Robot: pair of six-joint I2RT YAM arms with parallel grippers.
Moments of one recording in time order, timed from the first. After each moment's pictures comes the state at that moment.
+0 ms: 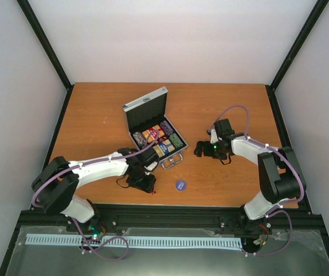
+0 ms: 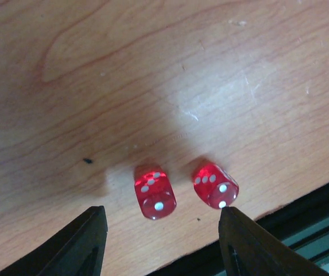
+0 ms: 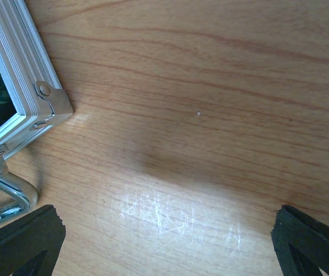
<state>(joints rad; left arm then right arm) -0.86 1.47 0.83 -0.81 0.21 -0.48 0.28 1.60 0.84 -0.42 -0.32 0.29</state>
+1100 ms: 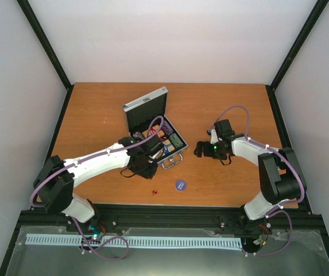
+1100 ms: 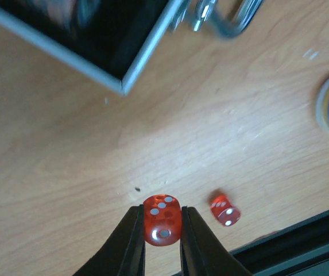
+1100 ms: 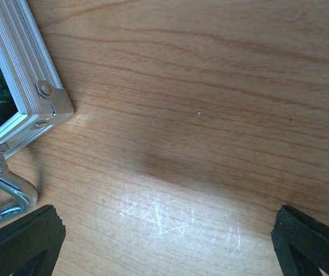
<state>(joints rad) -0.87 1.50 1.01 -0.93 0.02 -0.47 0.28 1.59 0.82 -0.40 -0.32 0.29</state>
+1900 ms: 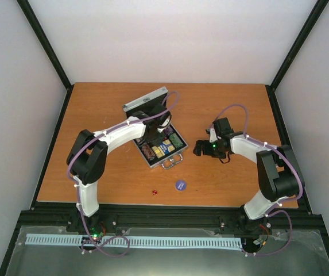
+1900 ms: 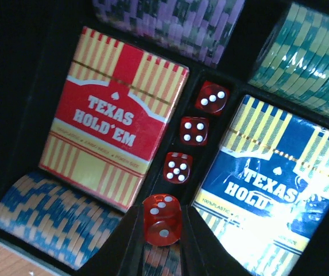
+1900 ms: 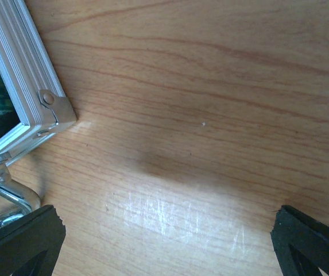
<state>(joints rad) -0.65 1.90 1.46 -0.78 -0.19 -0.04 0.29 1.62 0.86 -0.42 -0.31 0.29</state>
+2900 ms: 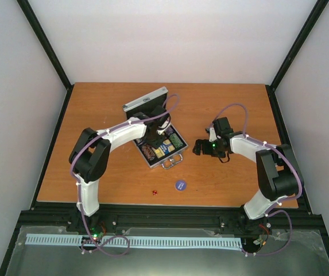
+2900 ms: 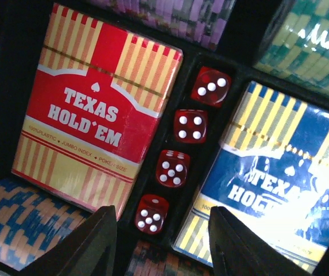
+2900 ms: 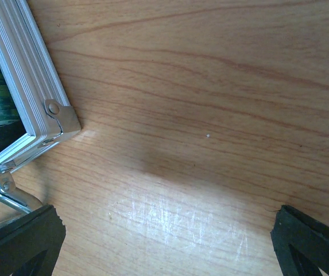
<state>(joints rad) -0.64 1.95 1.44 -0.76 -0.16 0.00 0.29 1.64 0.87 -0.40 -0.32 0.29</state>
